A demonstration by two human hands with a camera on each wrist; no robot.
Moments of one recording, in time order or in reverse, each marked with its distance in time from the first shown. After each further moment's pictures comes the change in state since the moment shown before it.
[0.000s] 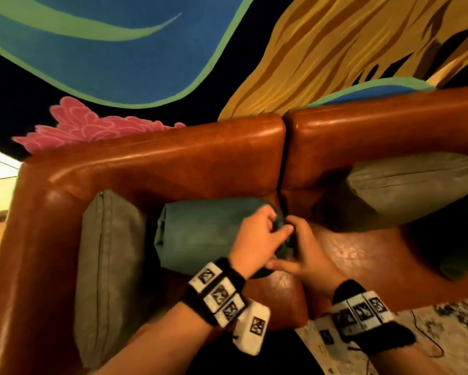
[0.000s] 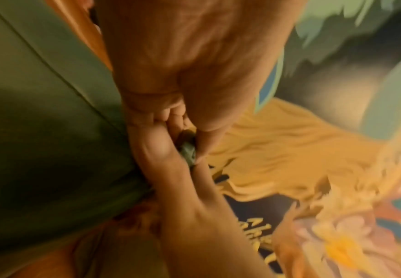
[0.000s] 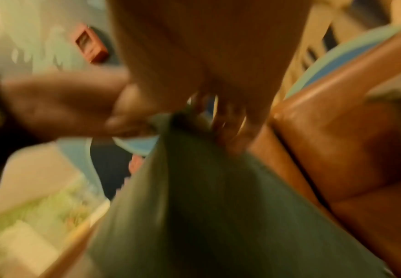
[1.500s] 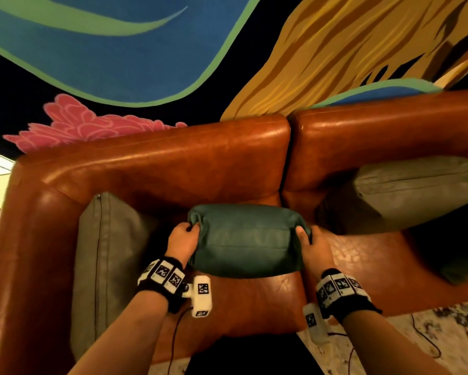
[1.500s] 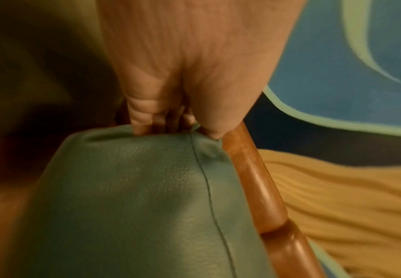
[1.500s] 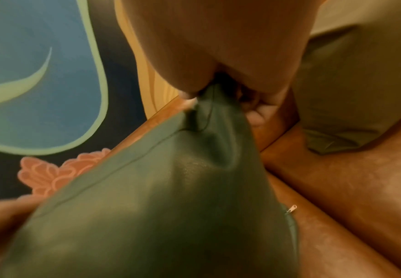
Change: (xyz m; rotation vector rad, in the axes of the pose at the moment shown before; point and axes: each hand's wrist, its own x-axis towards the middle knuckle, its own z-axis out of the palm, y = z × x) left_hand 0.037 -0.176 -0.098 -0.120 0.246 -0.521; right_hand 0.045 0.060 0.019 -0.037 0.297 0.475
